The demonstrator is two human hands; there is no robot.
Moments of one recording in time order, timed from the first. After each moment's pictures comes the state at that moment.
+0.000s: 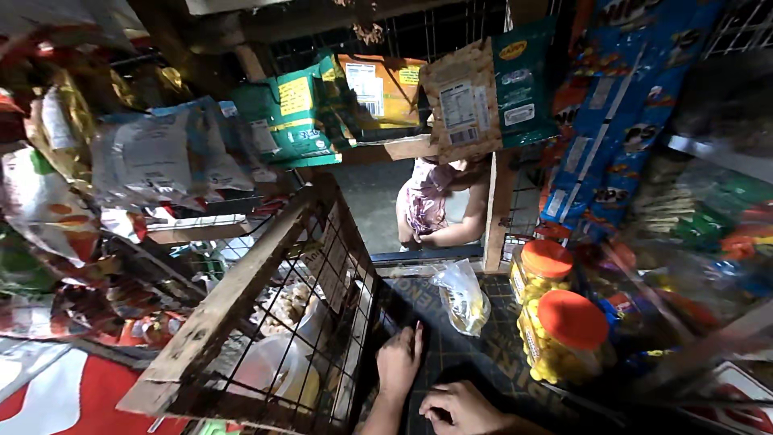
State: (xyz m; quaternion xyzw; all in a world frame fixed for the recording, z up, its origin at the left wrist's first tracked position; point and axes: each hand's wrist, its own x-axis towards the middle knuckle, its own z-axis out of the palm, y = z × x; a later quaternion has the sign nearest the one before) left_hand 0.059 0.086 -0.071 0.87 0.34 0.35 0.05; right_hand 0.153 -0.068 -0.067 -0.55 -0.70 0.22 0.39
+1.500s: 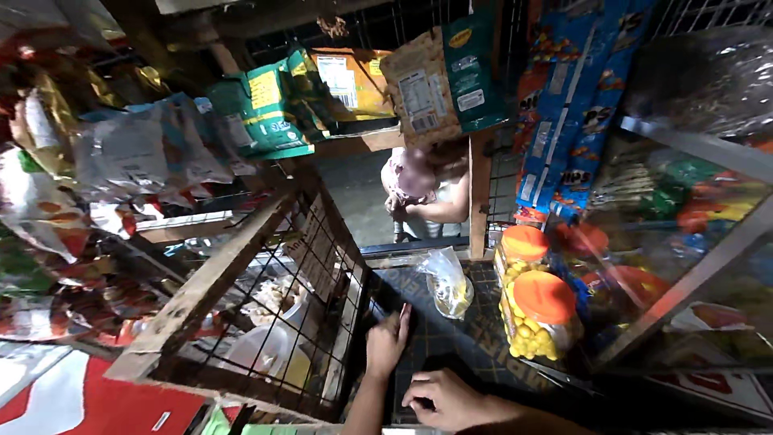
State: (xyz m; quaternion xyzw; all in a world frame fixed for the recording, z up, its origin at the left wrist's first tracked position) left_hand 0.057 0.094 -0.073 0.89 0.33 0.28 0.12; right_hand 0.148 -0.071 -0.083 -0.50 -0.73 0.22 0.42
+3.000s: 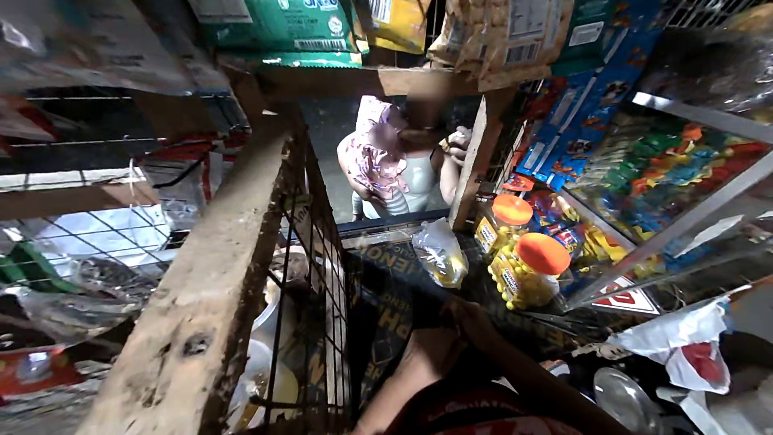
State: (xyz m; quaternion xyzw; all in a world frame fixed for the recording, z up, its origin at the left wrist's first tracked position) left_hand 0.035 0.063 -0.046 0.95 -0.04 0.04 0.32; right_hand 0.159 -0.064 -0.053 -0.73 -0.41 0.24 0.49
